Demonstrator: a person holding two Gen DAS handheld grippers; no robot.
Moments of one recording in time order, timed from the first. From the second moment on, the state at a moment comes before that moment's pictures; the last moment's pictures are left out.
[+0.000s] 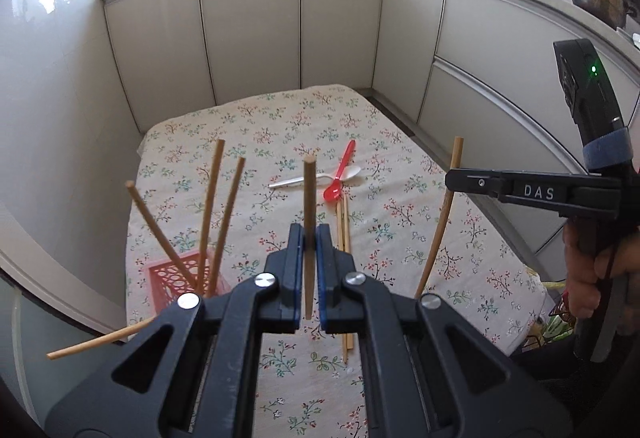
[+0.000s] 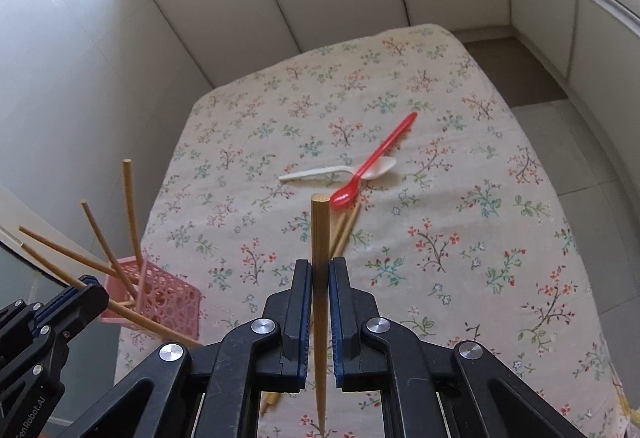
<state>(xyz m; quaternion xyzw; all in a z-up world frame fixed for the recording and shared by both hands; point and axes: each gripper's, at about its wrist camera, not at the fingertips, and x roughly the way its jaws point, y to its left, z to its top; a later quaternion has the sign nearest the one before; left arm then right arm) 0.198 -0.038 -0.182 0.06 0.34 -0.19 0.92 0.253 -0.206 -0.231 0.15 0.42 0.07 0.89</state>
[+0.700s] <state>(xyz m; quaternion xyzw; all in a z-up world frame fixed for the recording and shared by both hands) 0.159 0.030 -0.101 0.03 0.21 -0.12 0.97 0.223 -0.157 -0.143 0.16 0.26 0.15 0.94</state>
